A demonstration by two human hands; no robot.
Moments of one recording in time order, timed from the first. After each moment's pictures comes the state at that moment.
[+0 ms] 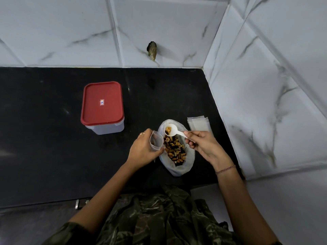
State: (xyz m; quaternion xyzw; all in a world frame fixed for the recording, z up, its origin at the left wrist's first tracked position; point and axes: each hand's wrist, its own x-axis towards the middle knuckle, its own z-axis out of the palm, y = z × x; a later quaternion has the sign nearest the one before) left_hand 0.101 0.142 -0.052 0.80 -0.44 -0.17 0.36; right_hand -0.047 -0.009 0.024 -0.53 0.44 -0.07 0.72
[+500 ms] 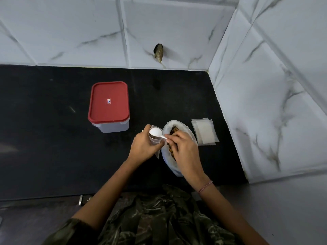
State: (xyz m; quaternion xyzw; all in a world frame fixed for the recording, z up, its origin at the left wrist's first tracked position) left_hand 0.105 0.145 -0.039 0.79 -0.38 -0.18 0.45; right_hand -0.026 0.063 0.014 -0.92 0.24 -0.24 0.20
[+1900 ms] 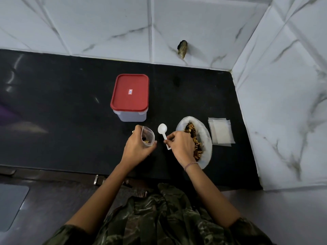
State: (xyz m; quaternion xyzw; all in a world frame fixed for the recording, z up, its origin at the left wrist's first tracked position) left_hand 0.101 0.215 -0.046 0.86 -0.30 -0.09 0.41; right_hand 0.020 0.074 -0.024 -0.89 0.38 0.00 0.26
